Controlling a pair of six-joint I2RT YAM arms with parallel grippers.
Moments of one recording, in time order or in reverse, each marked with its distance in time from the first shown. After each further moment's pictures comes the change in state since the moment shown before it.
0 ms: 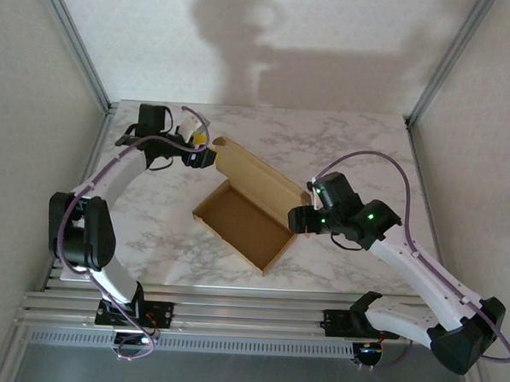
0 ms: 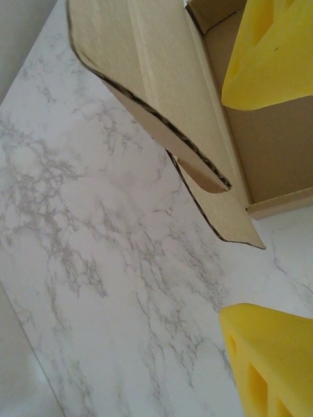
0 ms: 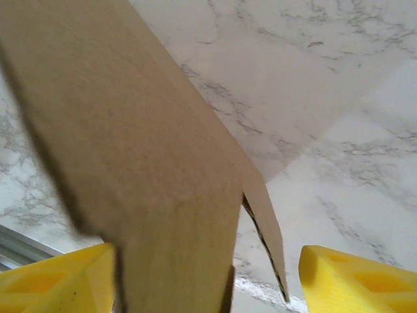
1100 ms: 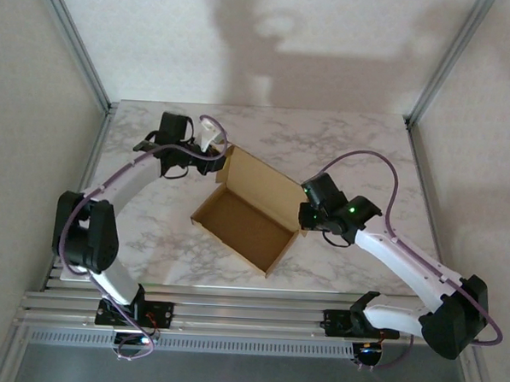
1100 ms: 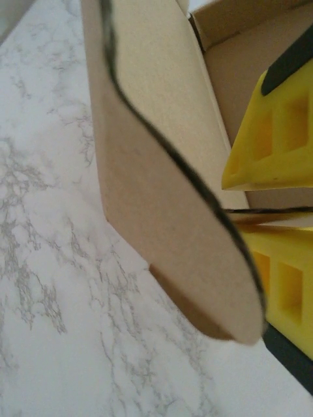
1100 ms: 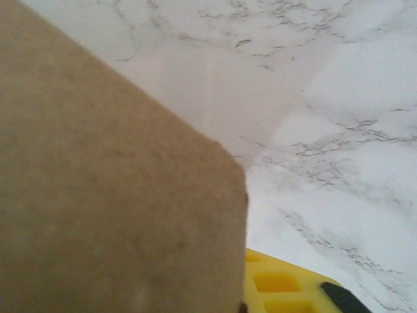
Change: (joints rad) left arm -0.142 -0.029 -0.060 0.017 -0.176 -0.195; right arm -0.002 0.113 -0.044 0.068 0.189 0.149
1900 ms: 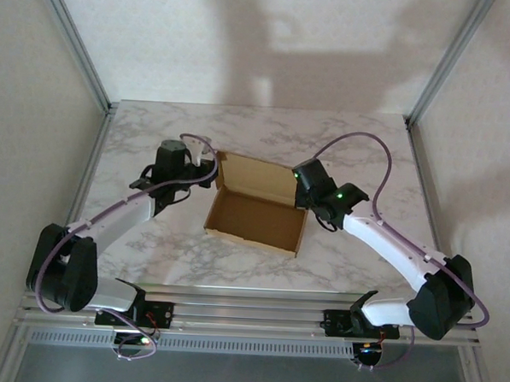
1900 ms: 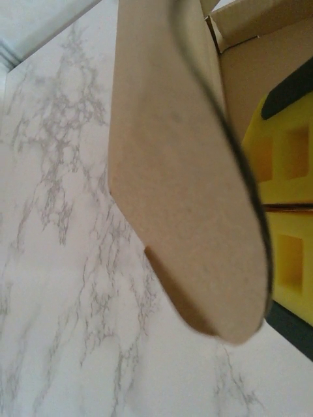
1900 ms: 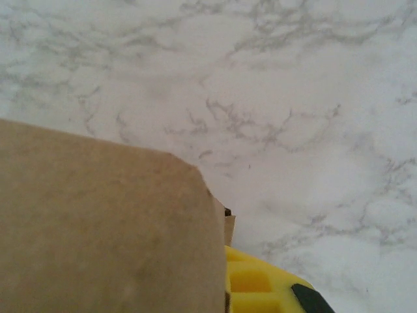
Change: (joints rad) left arm -0.109 -0.270 -0.396 0.390 -0.405 -0.487; right arm -0.005 0.145 0.097 0.154 0.254 -0.035
